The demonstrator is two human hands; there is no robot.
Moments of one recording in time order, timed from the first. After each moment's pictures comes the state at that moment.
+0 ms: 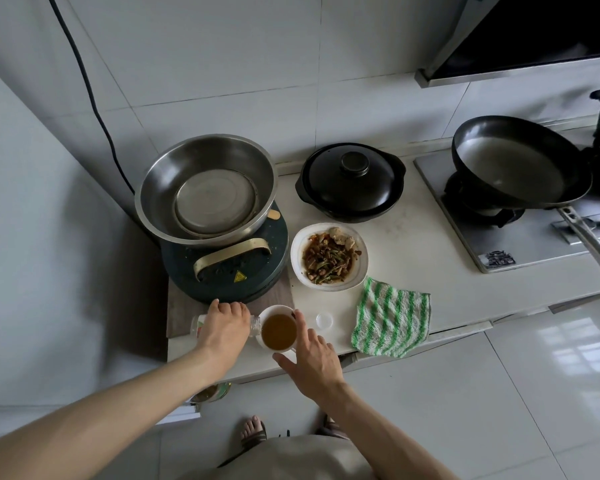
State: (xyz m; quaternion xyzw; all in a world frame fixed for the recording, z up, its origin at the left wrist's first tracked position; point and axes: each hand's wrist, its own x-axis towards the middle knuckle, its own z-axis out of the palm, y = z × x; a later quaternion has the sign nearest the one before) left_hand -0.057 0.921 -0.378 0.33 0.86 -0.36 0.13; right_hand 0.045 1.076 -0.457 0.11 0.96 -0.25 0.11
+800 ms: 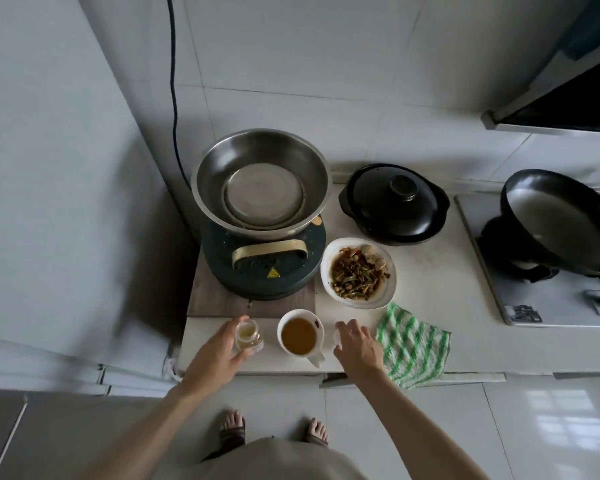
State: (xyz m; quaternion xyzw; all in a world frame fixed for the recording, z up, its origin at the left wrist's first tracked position) left_hand -0.022 0.839 -0.463 0.12 0.92 0.34 0.14; right_hand 0.006 1.139 -0.461 0.09 0.97 -0.08 0.21
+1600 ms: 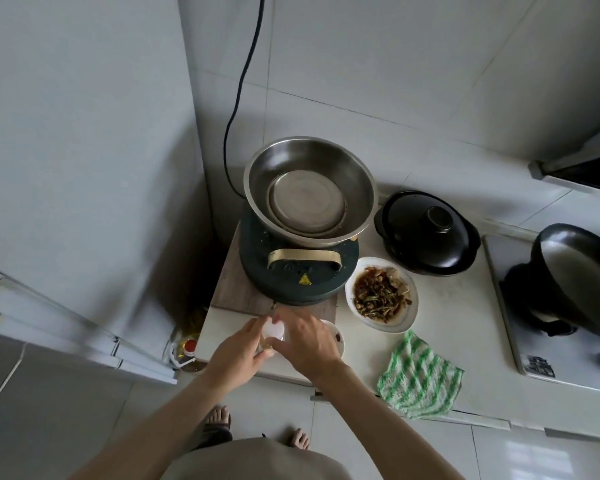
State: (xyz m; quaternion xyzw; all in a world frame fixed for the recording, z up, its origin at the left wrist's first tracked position) left_hand -0.020 0.835 -0.471 0.14 0.93 0.33 0.09; right_hand -0.033 1.004 -0.383 -0.13 0.97 -0.19 0.10
